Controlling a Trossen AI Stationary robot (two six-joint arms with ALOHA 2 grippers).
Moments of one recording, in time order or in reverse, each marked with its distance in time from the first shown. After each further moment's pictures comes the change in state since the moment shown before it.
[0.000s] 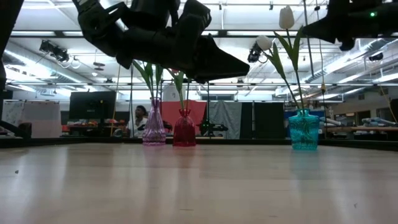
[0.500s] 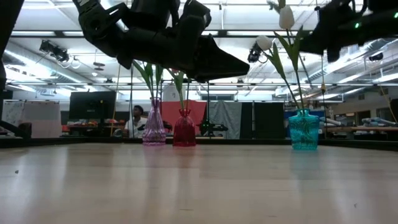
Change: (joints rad) left arm 0.007 0.000 0.000 0.009 0.000 0.010; right arm -0.389 0.027 0.167 -0.484 -0.484 0.265
